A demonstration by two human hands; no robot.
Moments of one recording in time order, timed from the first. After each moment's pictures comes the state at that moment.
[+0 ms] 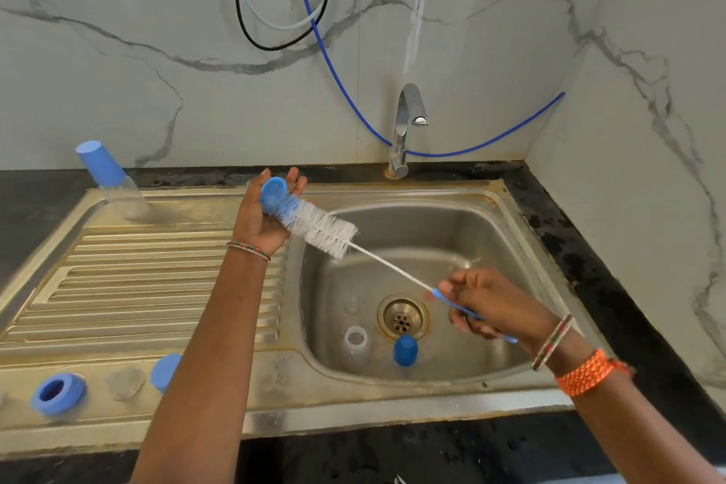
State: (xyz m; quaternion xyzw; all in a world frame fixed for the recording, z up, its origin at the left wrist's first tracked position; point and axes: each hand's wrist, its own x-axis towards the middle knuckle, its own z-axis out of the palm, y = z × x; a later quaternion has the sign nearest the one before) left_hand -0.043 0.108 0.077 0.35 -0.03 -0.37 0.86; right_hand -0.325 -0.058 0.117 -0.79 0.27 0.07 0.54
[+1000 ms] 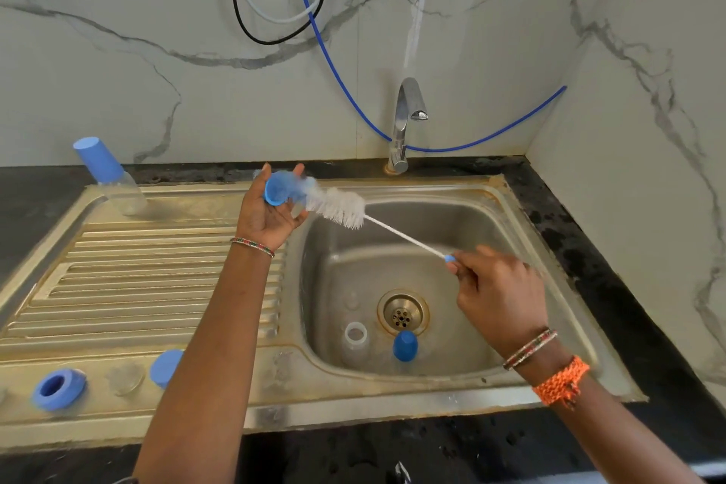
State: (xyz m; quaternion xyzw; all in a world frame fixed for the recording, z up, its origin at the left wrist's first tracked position) left_hand -0.048 0.105 0.074 0.38 -0.02 -0.34 0.86; right_hand -0.326 -0.056 0.091 -0.94 0.25 -0.22 0.12
